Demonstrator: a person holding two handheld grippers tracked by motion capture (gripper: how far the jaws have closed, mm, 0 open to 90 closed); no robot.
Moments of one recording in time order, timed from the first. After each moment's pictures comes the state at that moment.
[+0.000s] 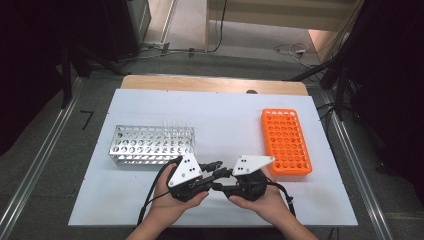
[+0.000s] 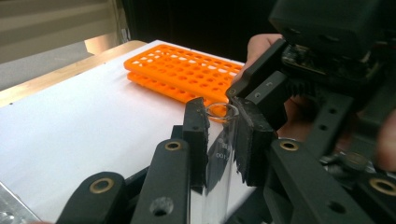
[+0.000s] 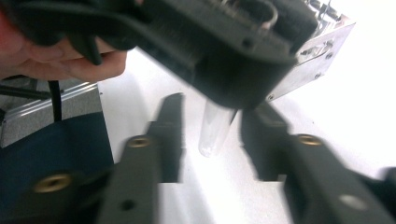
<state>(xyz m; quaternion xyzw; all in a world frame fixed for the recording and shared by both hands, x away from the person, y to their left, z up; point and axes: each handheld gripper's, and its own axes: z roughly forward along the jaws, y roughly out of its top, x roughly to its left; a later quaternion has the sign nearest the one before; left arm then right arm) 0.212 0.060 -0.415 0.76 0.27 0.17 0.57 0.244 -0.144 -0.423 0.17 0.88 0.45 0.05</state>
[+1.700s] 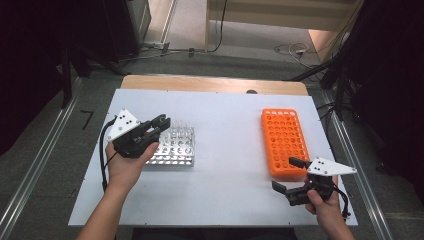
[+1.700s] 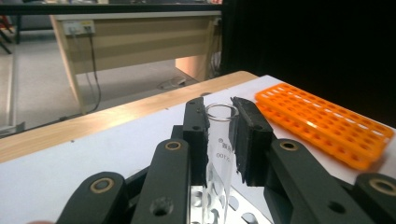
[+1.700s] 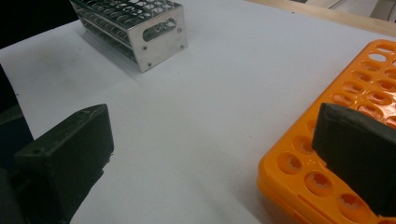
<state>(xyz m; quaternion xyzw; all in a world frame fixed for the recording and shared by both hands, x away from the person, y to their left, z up) 0.270 0.180 -0.381 0.67 0.40 0.27 0.56 0.248 -0.299 -0.431 0.31 0.81 0.48 0.13</state>
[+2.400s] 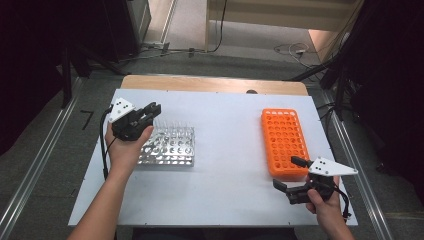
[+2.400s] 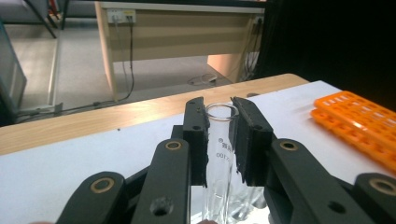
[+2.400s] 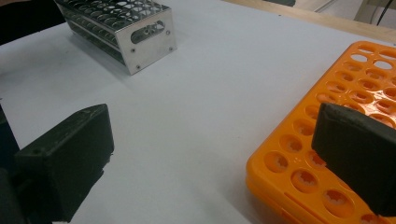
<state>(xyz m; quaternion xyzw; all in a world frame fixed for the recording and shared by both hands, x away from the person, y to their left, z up) 0.318 0.200 -0.403 0.64 0.45 0.30 0.54 0.248 -0.301 -0.432 0.31 0.80 0.48 0.15</state>
